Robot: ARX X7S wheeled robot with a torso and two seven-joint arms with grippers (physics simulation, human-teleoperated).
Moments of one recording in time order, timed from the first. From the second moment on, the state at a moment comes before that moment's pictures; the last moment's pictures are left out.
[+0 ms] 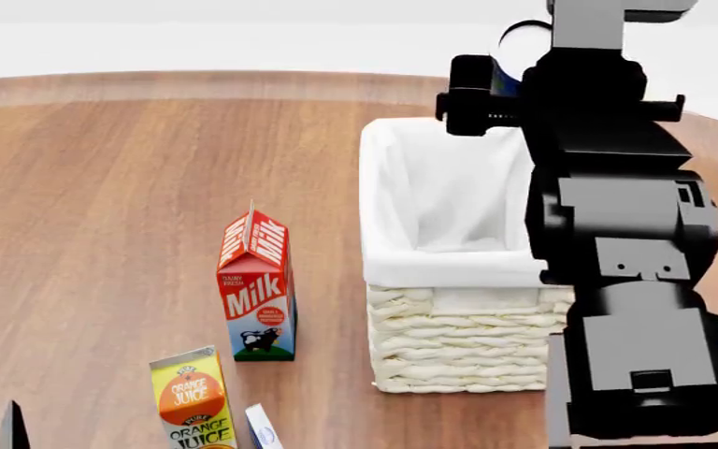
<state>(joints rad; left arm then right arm) 0.24 -0.35 0.11 0.58 -0.32 -0.07 -0.41 1.47 0.13 -0.26 1.19 0.30 0.44 0.02</state>
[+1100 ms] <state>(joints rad) 0.28 -0.37 0.12 0.62 -0.36 -0.05 -0.43 1.42 0.07 -0.03 1.26 0.02 0.51 -0.08</state>
